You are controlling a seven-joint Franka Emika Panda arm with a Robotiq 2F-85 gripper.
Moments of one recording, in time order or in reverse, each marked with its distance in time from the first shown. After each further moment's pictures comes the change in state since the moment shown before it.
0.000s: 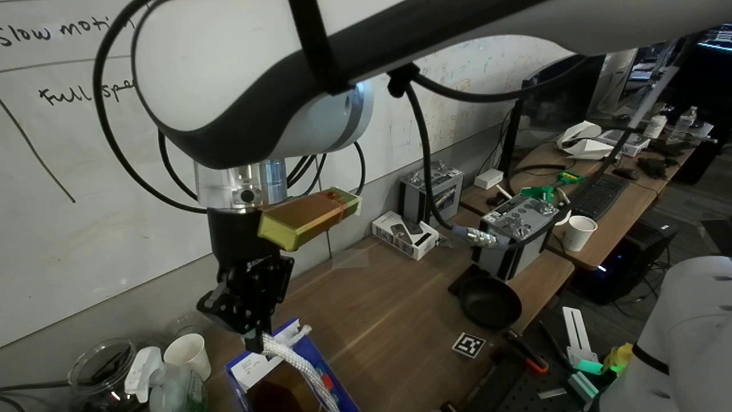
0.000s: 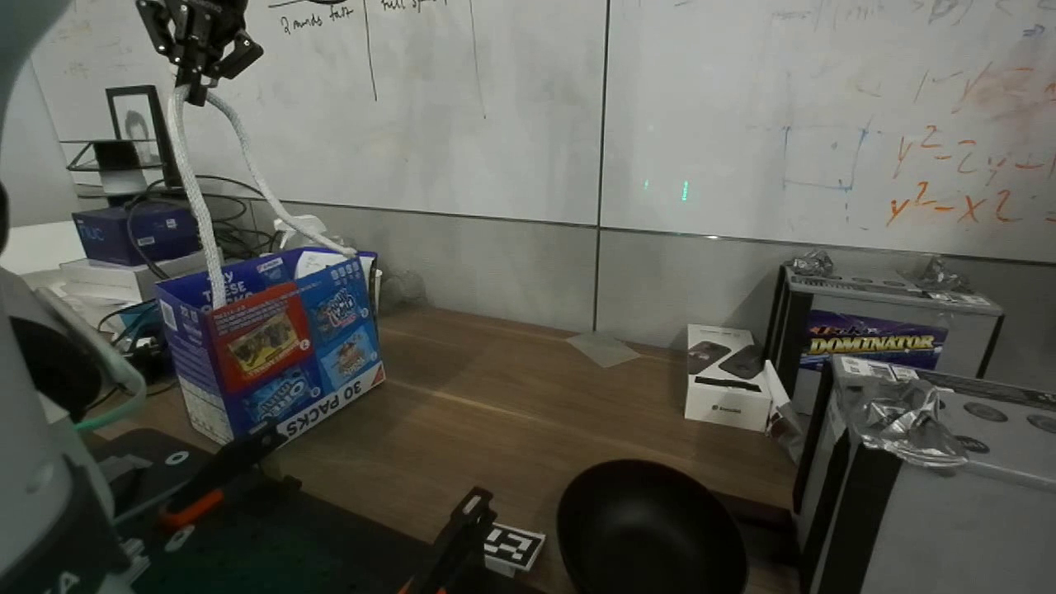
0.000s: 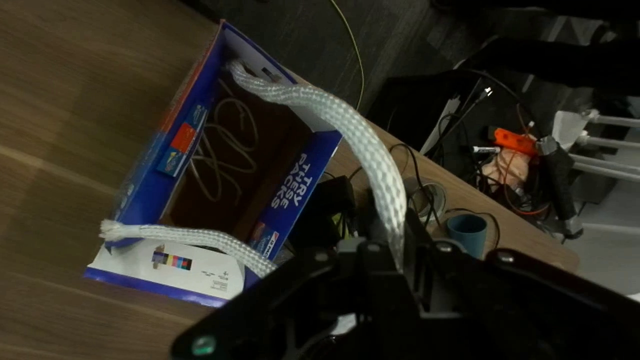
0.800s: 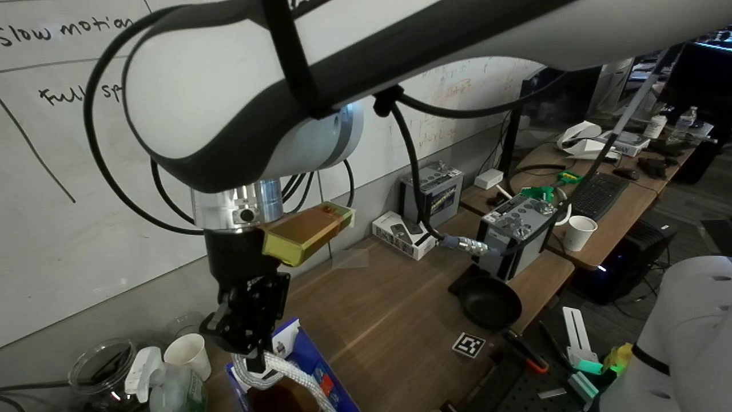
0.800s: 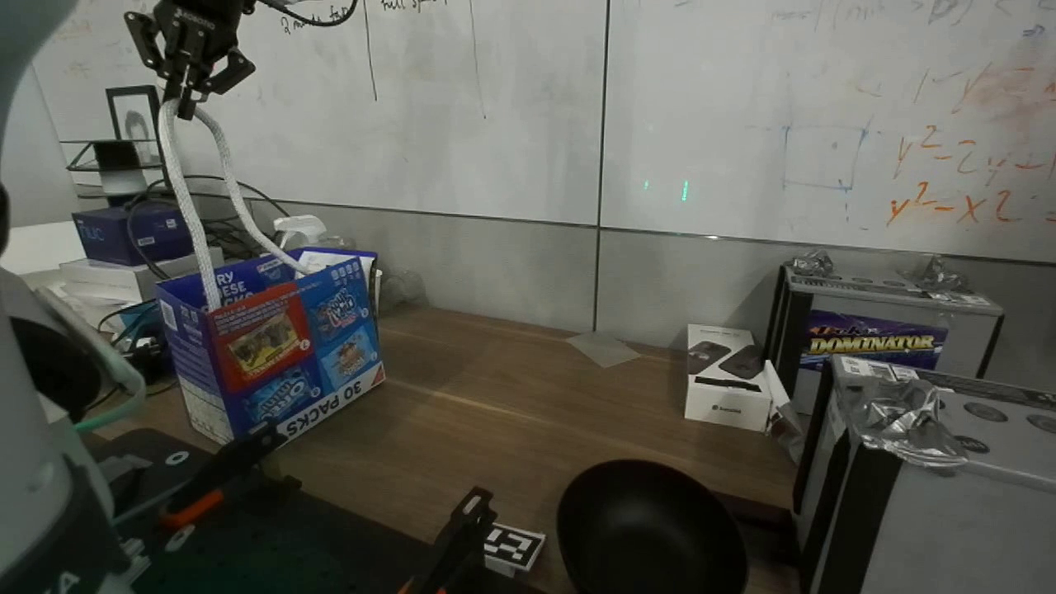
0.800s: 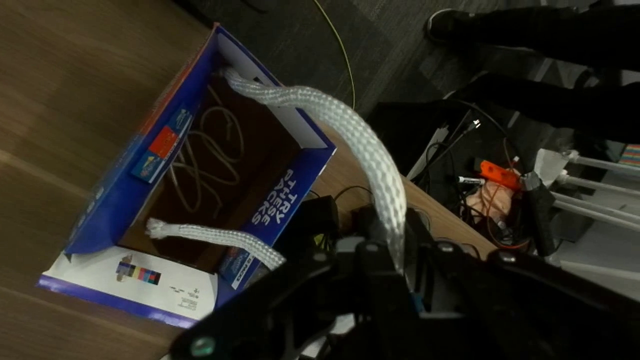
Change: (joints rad) arm 0.013 0.038 0.007 0.001 0.009 -0.012 -0.083
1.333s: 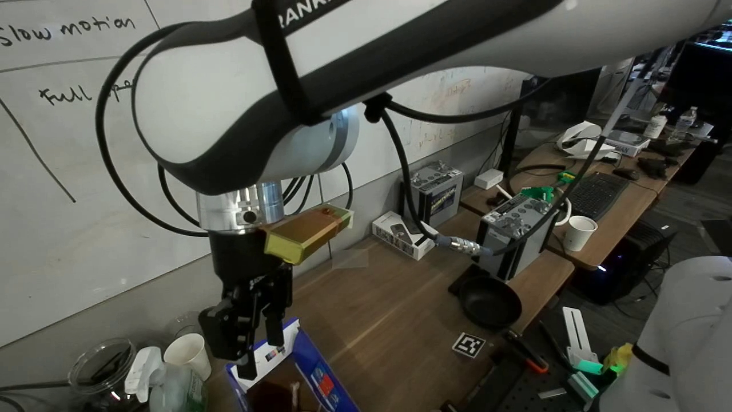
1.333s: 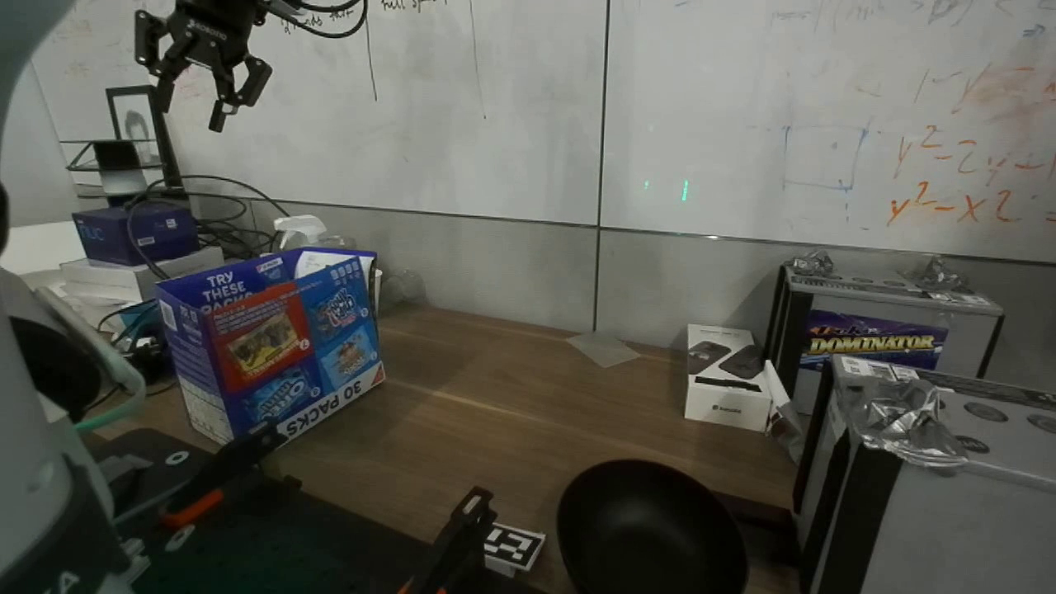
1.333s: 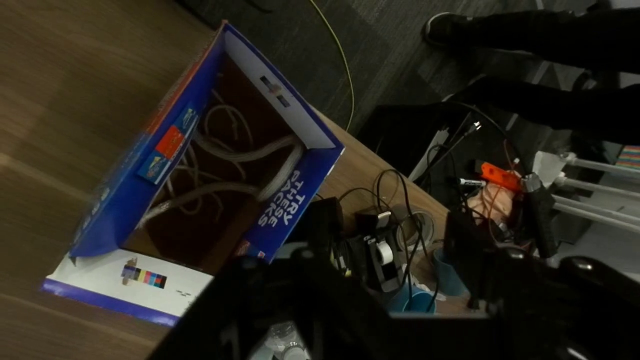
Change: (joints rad) arm -0.009 0.029 -0.008 0.009 0.000 0.000 -0.018
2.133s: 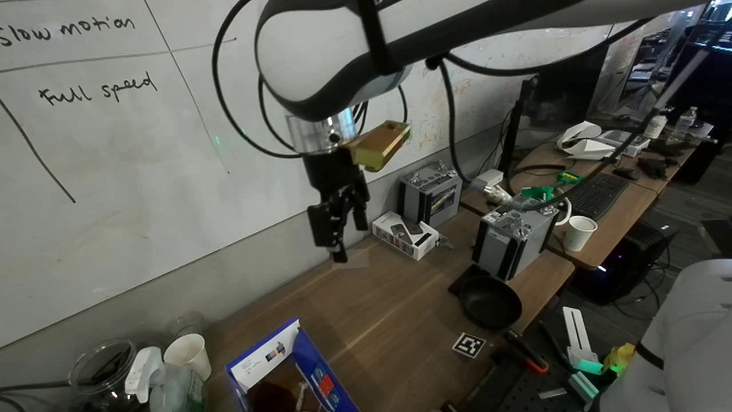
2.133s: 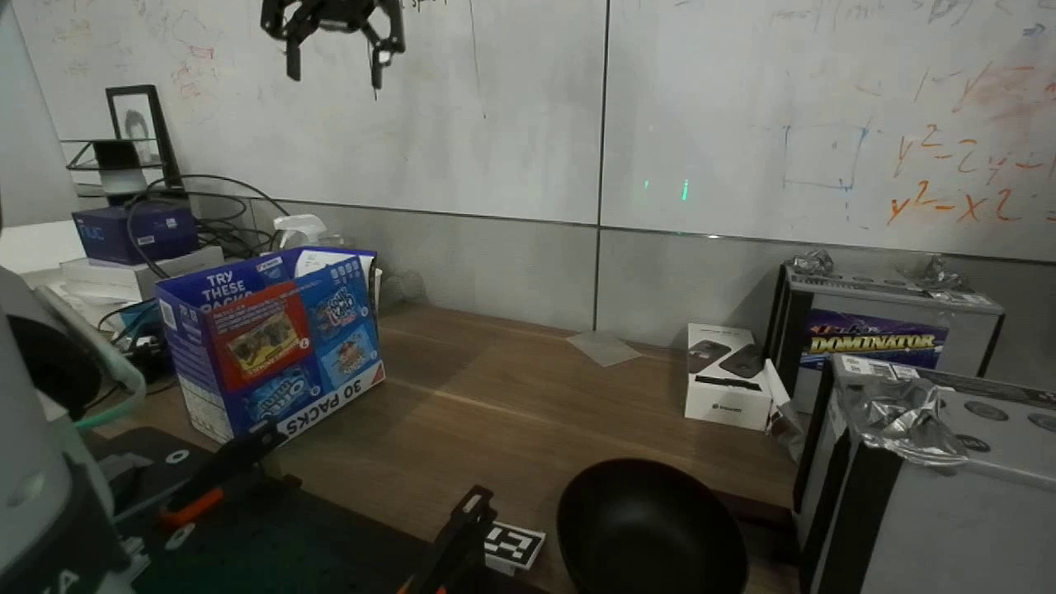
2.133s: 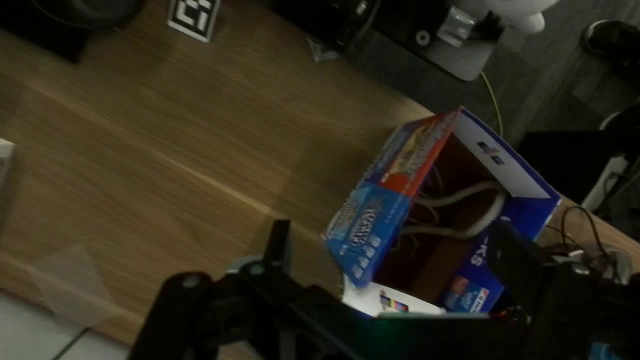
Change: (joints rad) arm -0.129 -0.125 -0.131 -0.006 -0.343 -0.187 -0.025
